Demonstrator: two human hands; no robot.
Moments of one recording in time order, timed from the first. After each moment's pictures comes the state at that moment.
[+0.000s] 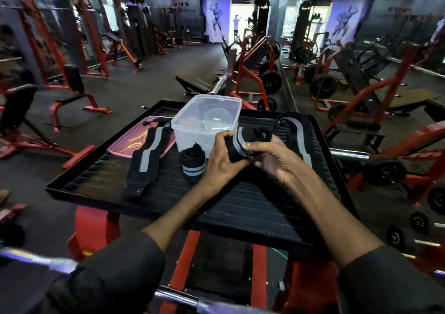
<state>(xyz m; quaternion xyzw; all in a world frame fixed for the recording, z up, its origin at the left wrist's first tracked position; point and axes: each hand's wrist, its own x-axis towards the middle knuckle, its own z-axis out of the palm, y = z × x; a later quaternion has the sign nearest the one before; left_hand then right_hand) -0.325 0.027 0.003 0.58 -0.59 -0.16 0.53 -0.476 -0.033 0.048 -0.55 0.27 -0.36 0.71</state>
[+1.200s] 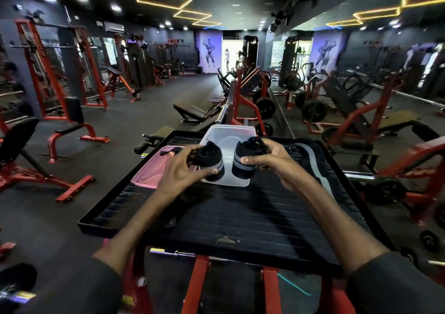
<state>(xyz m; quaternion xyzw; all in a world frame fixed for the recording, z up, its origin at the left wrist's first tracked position) -0.168 0.082 0.055 0.60 -0.61 -0.10 0.51 -0.419 -0.007 0.097 -0.70 0.32 -0.37 0.52</state>
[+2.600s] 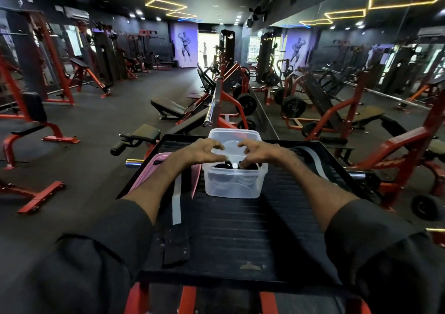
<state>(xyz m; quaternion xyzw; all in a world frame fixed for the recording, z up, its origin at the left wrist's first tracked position) -0.106 -0.062 0.097 0.61 -0.75 -0.18 0.16 -0.319 -0.123 0.104 -0.84 0.50 -0.03 0.22</state>
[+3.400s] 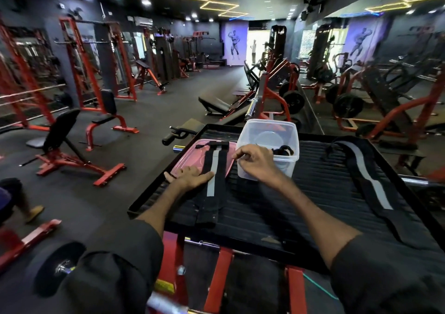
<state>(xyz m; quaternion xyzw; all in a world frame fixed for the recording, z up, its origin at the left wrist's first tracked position) -0.043 0.049 -0.006 0.86 -0.47 -0.17 0.08 -0.271 -0.018 0.046 -0.86 0.32 -0.34 0.22</state>
